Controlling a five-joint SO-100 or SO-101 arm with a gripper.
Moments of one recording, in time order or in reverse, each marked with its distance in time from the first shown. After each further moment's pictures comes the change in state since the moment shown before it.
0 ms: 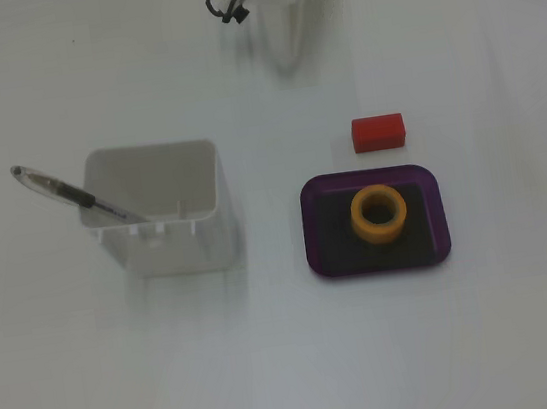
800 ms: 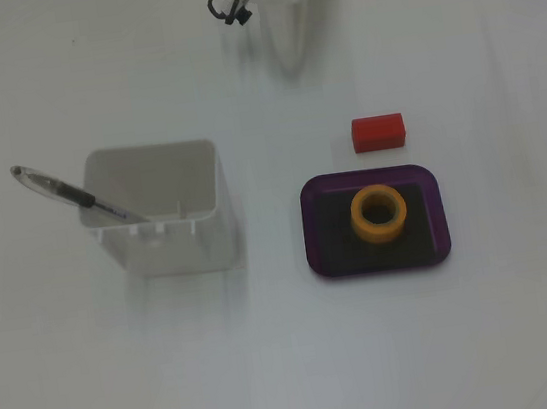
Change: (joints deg) arm -2.4 -0.2 -7.7 -1.5 -0.1
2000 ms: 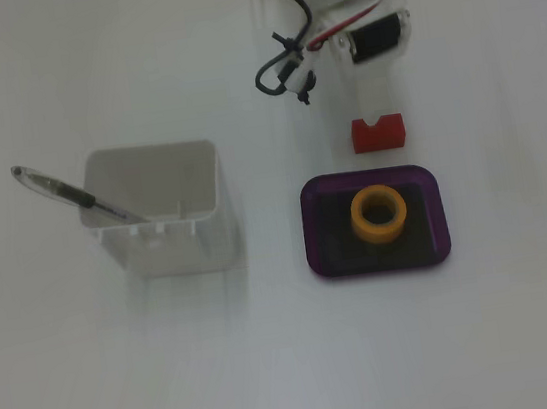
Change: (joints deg) arm -13.4 -102.7 -82.8 6.7 -24.7
